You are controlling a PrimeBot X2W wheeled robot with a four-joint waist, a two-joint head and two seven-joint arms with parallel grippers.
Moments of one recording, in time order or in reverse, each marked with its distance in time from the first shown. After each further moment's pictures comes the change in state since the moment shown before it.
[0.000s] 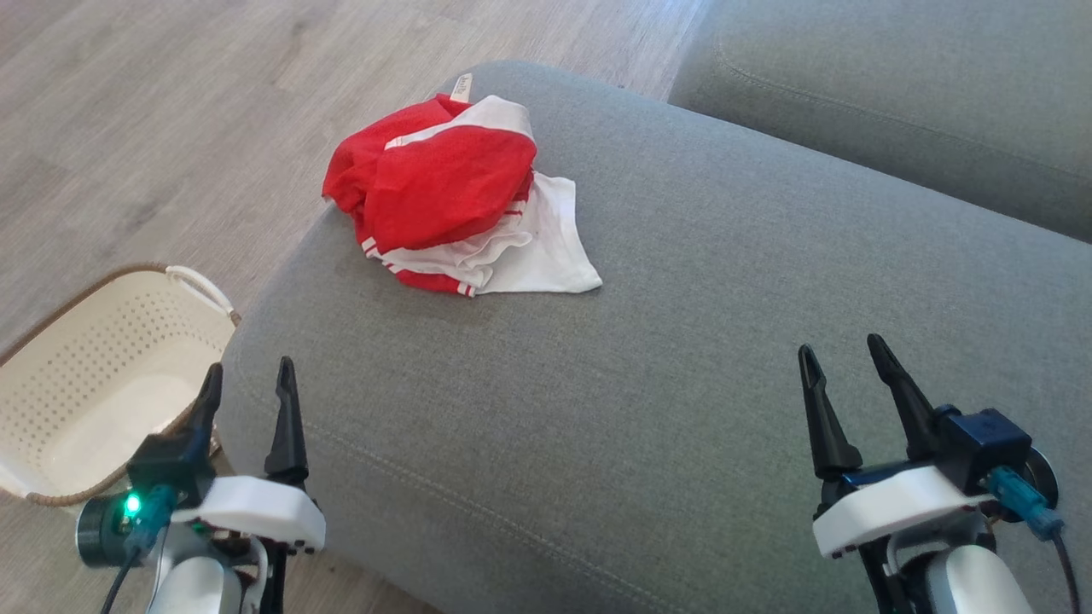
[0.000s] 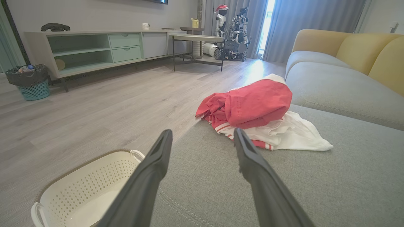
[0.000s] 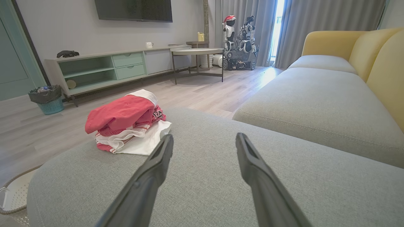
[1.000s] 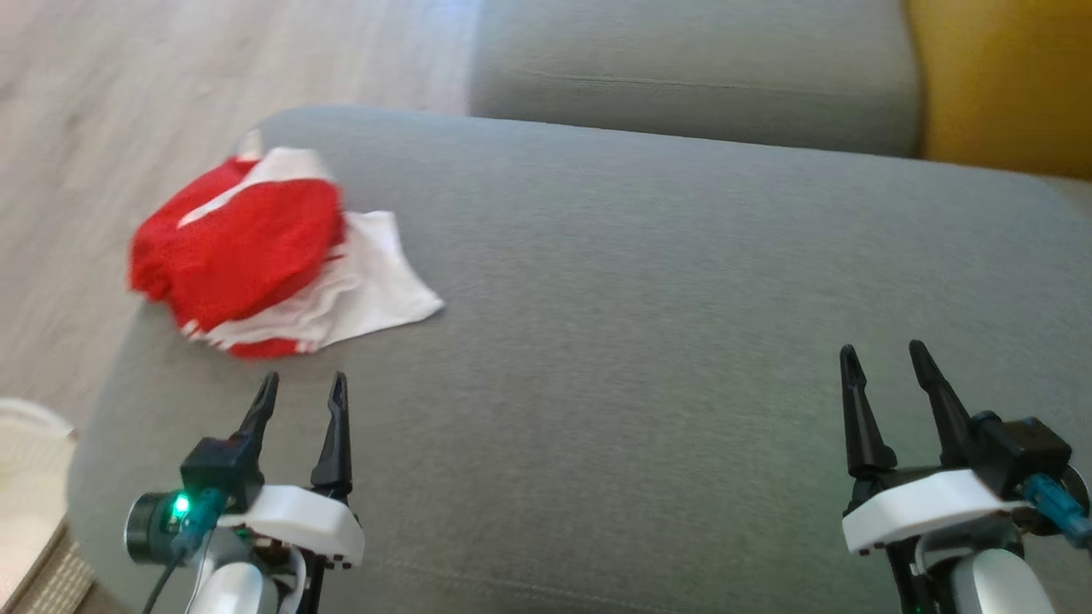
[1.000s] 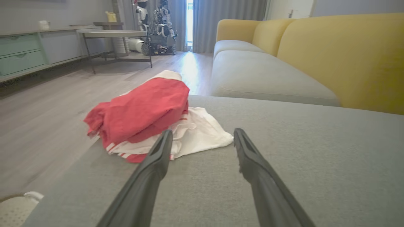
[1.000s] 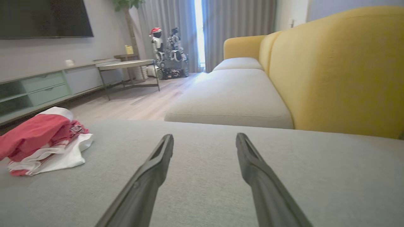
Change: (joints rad) left arm 0.000 -0.008 -0.089 0.025 -0.007 -0.011 0.000; right arm -0.001 -0.001 -0.073 0.047 0.025 0.000 -0.039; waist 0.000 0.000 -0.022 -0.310
